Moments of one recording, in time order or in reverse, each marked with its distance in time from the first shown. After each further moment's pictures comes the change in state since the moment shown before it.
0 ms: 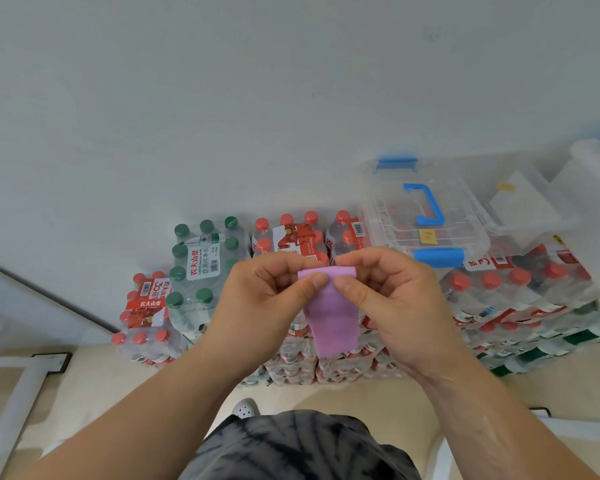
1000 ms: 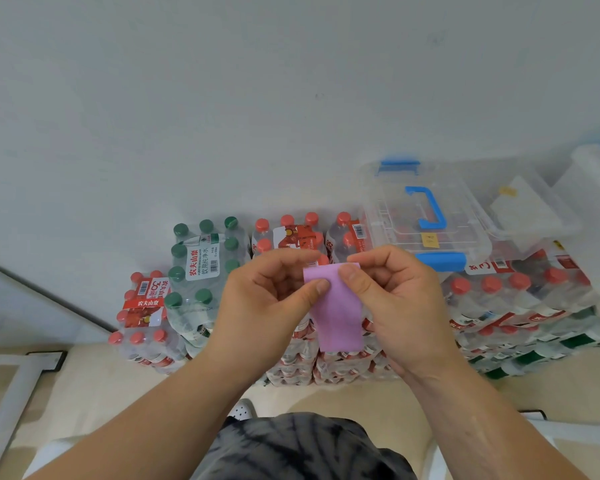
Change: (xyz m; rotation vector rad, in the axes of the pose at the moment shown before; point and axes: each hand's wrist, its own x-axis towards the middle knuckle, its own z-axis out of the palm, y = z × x) left_hand 0.000 -0.005 0.004 -0.118 0.109 0.009; right_hand 0.005 0.001 0.009 0.006 0.143 0.037
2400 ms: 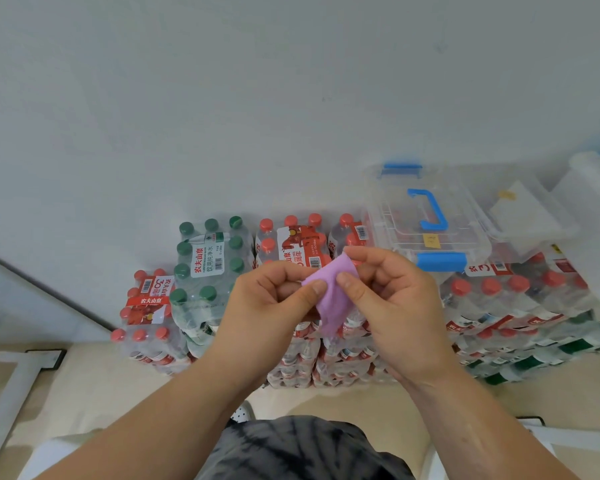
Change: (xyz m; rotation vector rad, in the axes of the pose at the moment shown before) left_hand -0.014 -0.005 -0.006 -0.077 -0.024 -0.146; right_hand -0.012 0.004 0.005 -0.006 -0.030 -0.063
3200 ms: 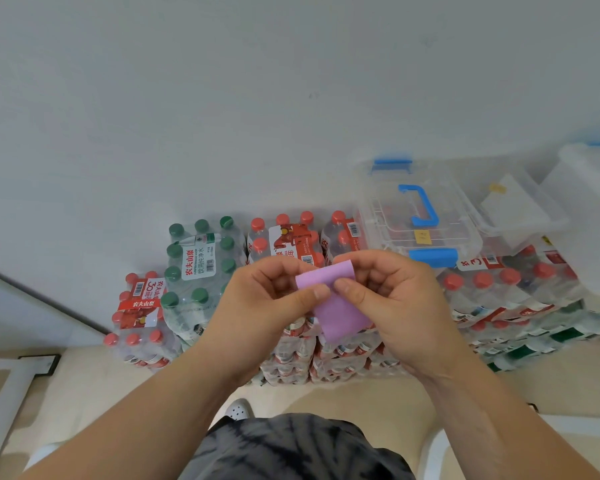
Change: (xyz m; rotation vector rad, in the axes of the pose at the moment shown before) left_hand 0.009 0.011 -0.001 -0.067 -0.126 -0.068; right_hand 0.009 -0.004 -0.017 -0.059 -0.127 0.039
